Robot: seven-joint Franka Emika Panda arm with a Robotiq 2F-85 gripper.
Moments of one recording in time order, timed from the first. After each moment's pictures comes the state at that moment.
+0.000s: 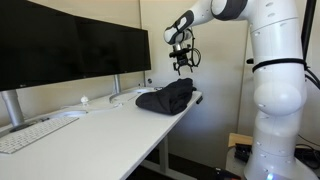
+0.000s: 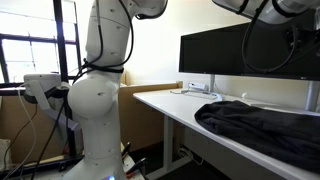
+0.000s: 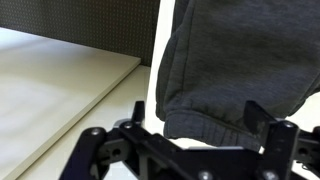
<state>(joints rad) -0.31 0.21 -0.38 -1.63 -0.16 1.75 0.77</state>
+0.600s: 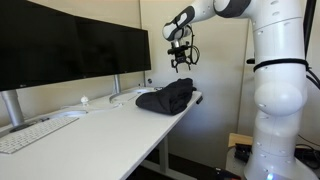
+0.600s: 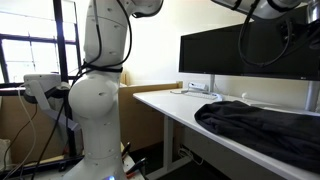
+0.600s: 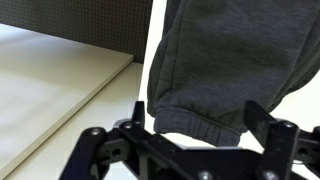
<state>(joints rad) -0.30 0.17 -0.37 -1.63 -0.16 1.75 0.77</state>
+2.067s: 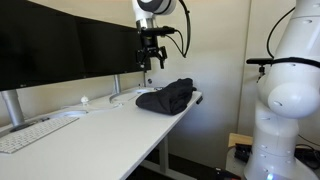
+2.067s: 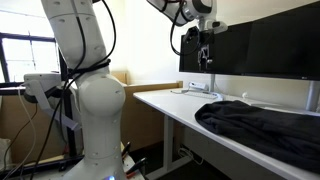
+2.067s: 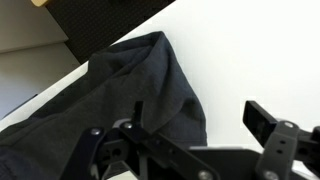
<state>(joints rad) -0.01 -0.25 0.04 -2.01 -0.11 1.70 0.62</state>
